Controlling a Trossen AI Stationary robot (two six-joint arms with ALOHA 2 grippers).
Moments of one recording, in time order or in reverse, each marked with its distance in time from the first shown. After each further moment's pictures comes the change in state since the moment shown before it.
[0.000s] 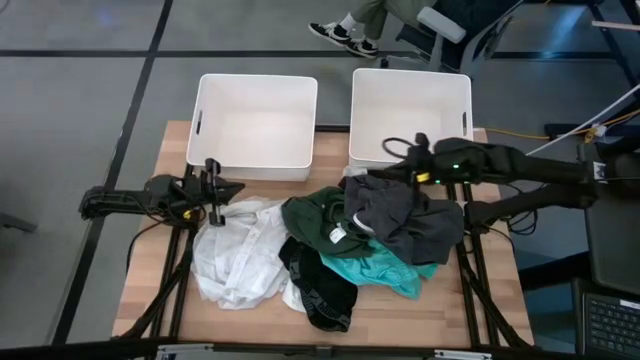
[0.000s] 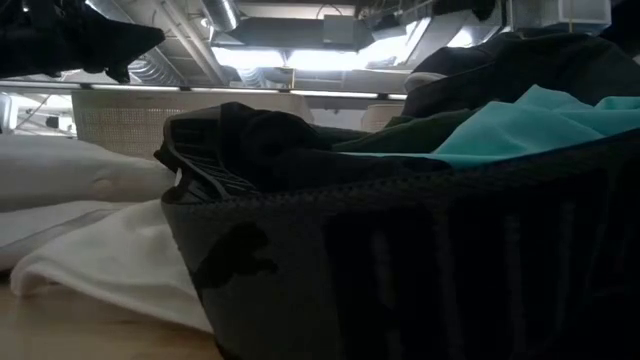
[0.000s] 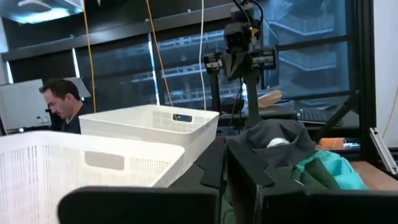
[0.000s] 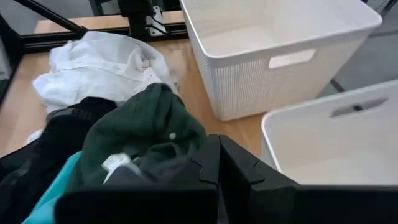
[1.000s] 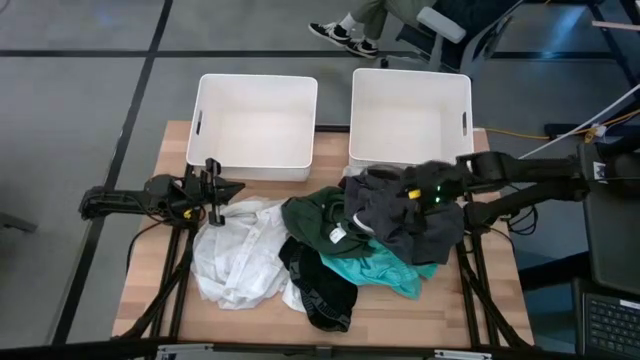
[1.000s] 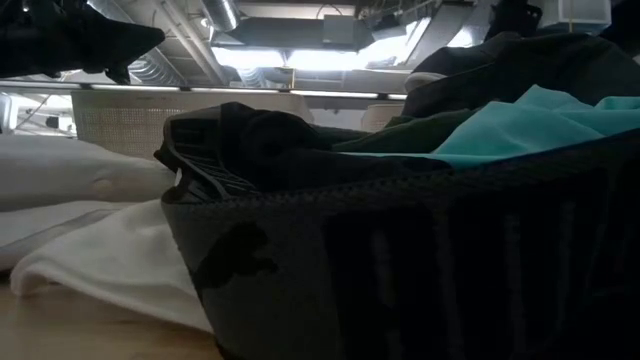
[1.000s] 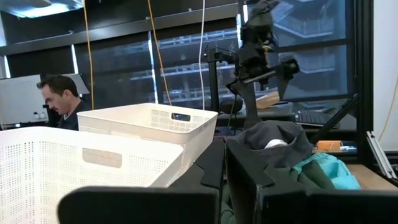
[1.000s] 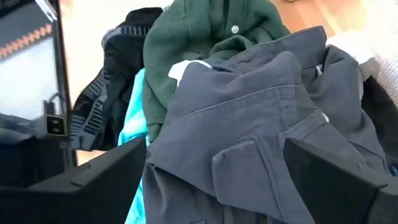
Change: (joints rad) left arm 0.000 0.000 0.000 -0.006 0.000 -0.031; right arm 0.159 0.086 0.061 -0.345 -0.165 0.439
